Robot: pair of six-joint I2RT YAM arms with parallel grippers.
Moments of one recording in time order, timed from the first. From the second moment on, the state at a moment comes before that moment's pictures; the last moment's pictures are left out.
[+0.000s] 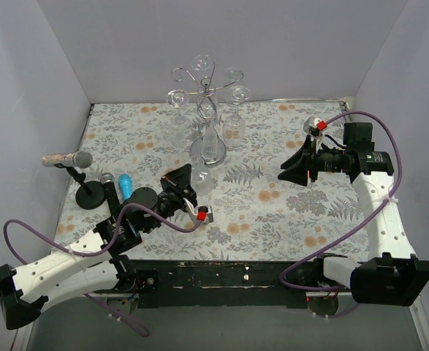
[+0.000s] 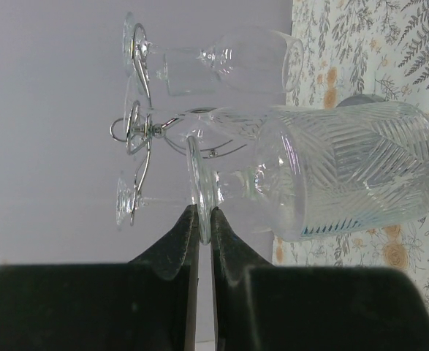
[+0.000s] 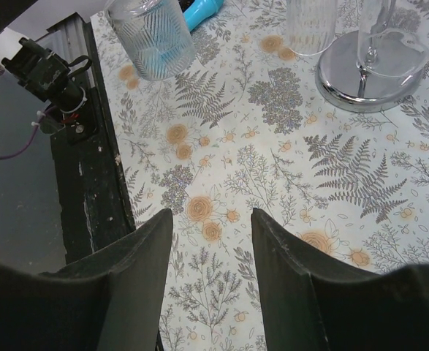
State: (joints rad) left arm -0.99 0.76 0.67 0.01 -0.25 1.37; right arm -0.02 1.16 1.19 -0.93 -1.23 -0.58
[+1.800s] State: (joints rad) left arm -1.18 1.37 0.75 0.50 -0.04 1.41; right arm 0.11 1.12 0.72 -0.12 -1.20 0.80
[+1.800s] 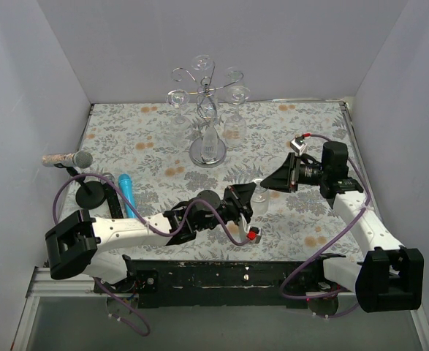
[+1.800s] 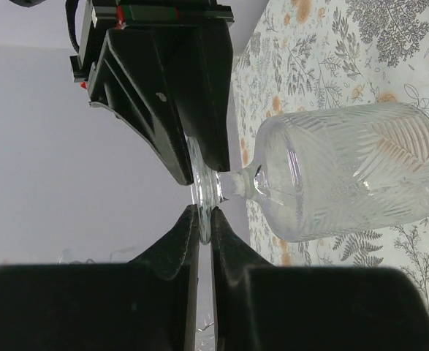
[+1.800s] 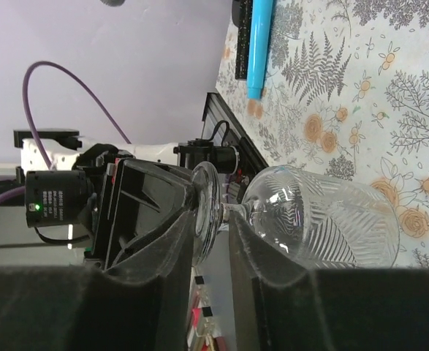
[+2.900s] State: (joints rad) left arm -1.23 1.00 0.70 0.32 -0.10 0.66; right arm 0.05 1.09 0.62 -0.02 -1.16 0.81
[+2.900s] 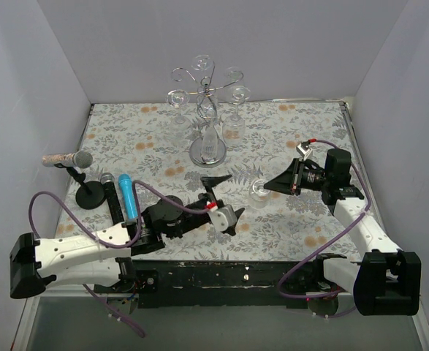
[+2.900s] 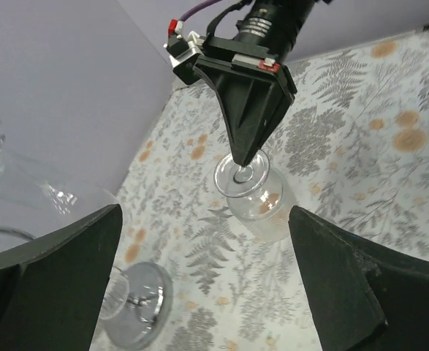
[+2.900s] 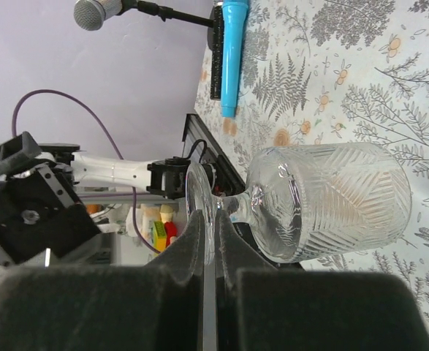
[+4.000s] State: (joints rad) left arm -0.87 0.89 0.52 0.41 0.09 -1.17; right arm 0.05 1.09 0.63 -0.12 -1.13 0.65
